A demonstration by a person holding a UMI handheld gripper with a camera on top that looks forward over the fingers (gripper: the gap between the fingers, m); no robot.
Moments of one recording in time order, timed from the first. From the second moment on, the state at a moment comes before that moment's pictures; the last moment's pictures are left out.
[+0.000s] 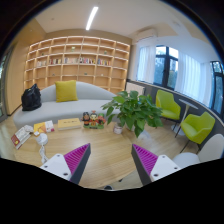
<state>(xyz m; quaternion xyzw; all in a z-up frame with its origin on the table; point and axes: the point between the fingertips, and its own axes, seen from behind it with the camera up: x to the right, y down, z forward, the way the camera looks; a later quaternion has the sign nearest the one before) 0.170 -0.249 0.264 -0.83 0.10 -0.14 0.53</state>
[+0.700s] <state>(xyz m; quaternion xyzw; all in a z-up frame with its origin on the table) -0.160 -0.163 0.073 -0.86 -0.04 0.03 0.52</state>
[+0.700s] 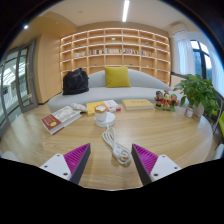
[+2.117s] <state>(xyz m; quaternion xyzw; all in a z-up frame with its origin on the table) -0.091 0.024 0.104 -0.83 0.00 0.01 0.56</state>
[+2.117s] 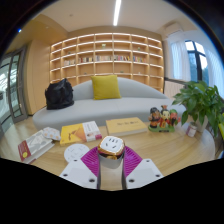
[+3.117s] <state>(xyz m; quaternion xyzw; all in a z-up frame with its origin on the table) -0.006 -0.166 0.166 -0.83 -0.01 -0.07 0.55</state>
